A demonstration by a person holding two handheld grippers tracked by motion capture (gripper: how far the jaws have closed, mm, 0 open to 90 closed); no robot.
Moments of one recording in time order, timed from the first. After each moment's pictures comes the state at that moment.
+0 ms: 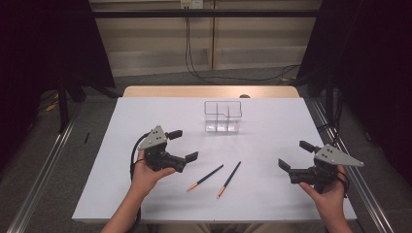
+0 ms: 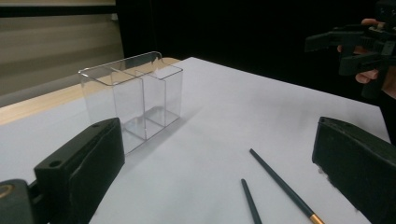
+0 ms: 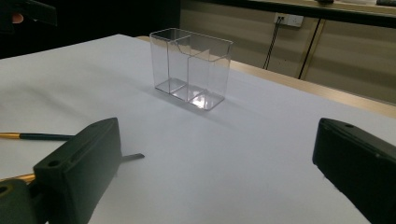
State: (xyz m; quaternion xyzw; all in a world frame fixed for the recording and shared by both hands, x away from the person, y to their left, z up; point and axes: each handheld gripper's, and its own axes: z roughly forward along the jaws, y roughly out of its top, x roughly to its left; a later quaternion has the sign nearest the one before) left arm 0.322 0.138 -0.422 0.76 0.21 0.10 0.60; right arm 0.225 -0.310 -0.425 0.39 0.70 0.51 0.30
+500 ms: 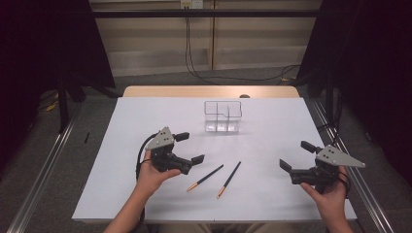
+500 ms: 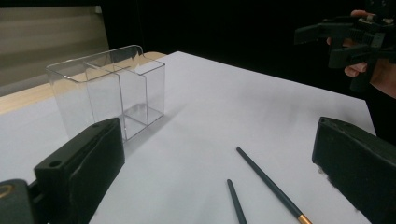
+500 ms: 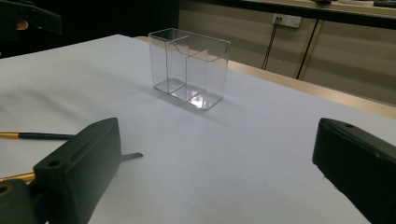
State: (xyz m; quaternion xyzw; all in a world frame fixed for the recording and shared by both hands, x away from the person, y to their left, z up) left arm 0.322 0.122 -0.427 0.77 0.20 0.07 0.60; right arm 0.223 -0.312 -0.424 0.39 0.70 0.51 0.30
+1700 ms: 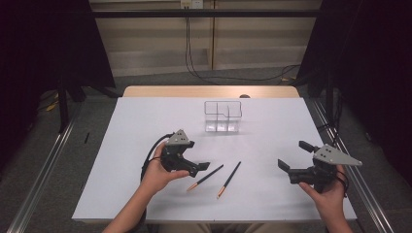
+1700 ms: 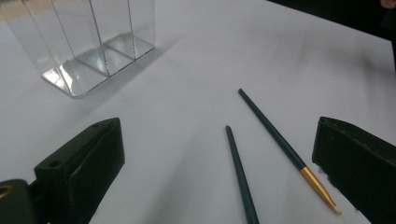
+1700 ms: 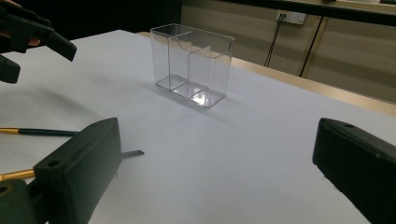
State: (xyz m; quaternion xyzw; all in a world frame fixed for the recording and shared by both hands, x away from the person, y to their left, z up) left arm 0.329 0.099 -0.437 0.85 0.23 0.04 0.47; right arm 0.226 -0.310 -0.426 0.39 0.71 0.51 0.29
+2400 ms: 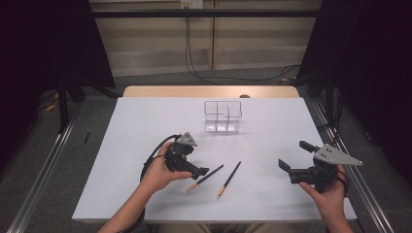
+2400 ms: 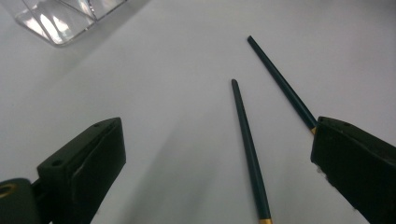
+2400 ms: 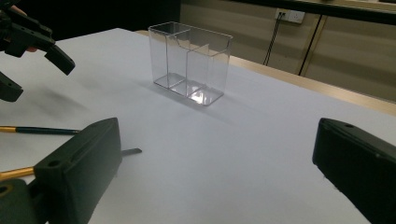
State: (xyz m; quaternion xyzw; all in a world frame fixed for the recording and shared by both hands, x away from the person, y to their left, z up) left arm 0.331 0.087 -0.439 0.90 0.24 0.01 0.37; right arm 0.227 -0.311 -0.426 0.39 0.71 0.50 0.29
